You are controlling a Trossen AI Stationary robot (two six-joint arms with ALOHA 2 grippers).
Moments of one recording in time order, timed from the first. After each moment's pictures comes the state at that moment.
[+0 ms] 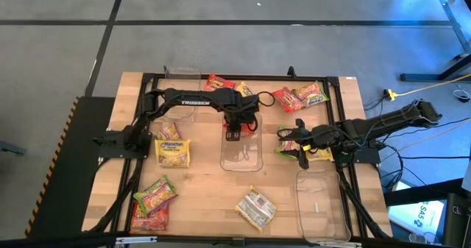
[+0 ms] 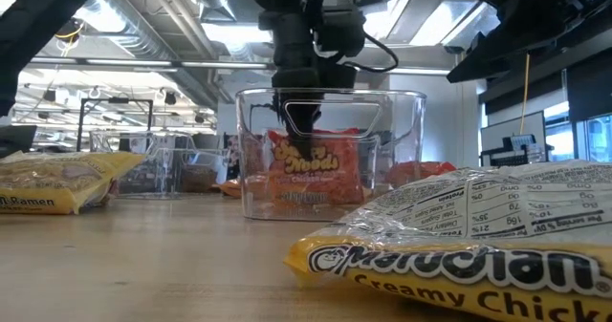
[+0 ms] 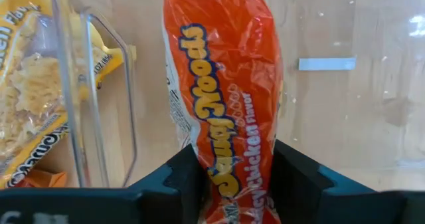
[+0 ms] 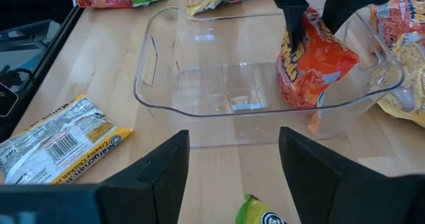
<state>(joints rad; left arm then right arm) 0.20 2.11 1.78 -1.03 0.03 0.21 0.23 0.86 0.51 -0.19 0.16 0.21</state>
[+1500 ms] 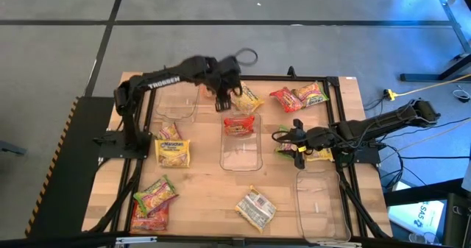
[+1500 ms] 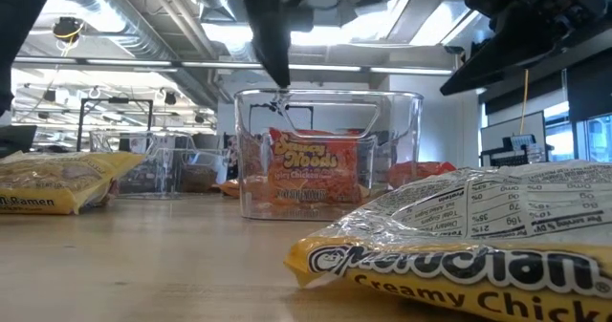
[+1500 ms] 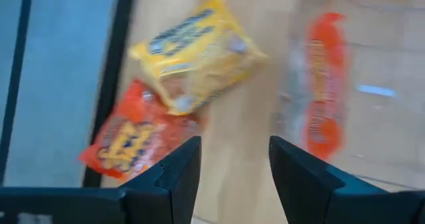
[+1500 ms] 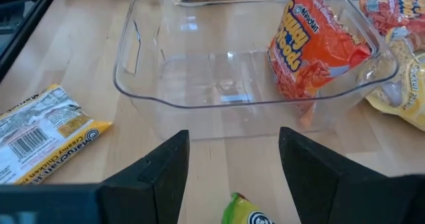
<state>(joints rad) 0.41 1.84 1.85 -1.12 -0.07 0.21 0.23 0.93 0.51 -0.16 0.20 0.18</state>
